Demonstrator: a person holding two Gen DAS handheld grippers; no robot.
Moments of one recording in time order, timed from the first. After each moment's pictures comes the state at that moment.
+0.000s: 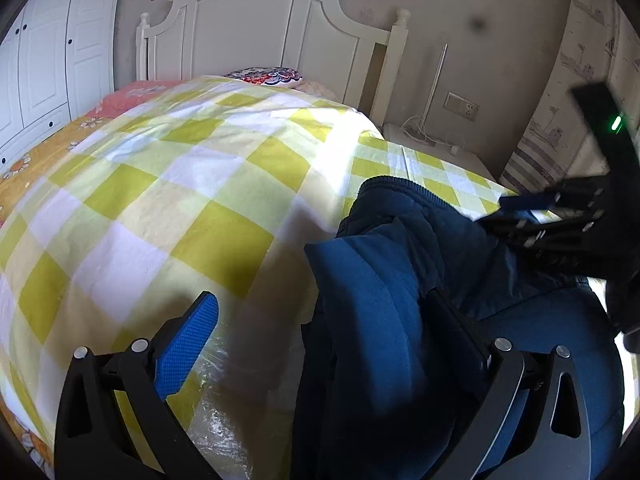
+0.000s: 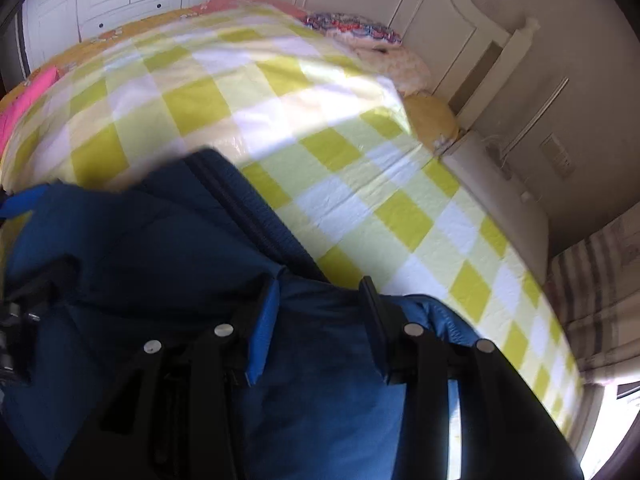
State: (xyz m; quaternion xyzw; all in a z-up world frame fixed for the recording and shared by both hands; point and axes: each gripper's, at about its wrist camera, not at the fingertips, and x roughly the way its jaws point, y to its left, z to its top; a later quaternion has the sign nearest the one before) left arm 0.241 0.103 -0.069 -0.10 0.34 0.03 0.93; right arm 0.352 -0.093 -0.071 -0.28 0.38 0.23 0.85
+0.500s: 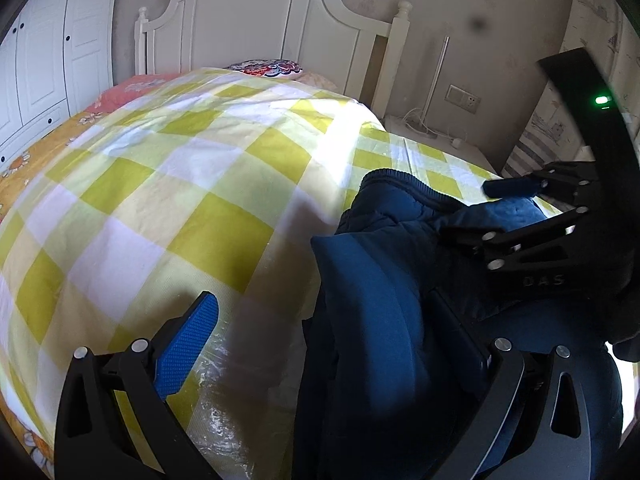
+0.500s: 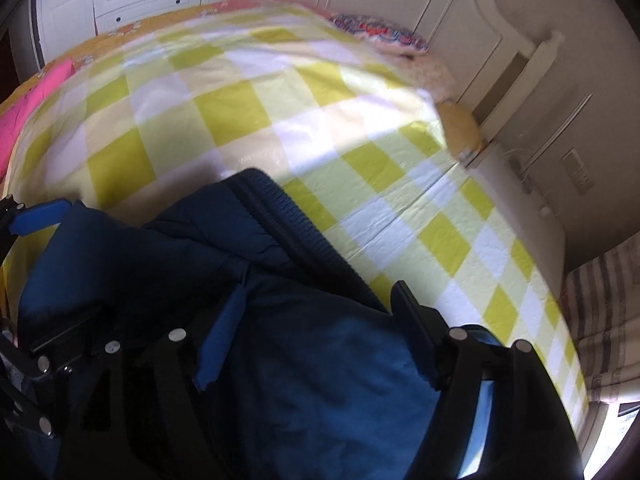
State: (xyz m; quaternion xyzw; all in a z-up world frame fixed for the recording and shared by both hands) left arm 0.244 0.105 -0.073 -0.10 0.36 0.03 0.93; right arm 0.347 -0.061 -0.076 -0.28 0.38 0.25 0.84
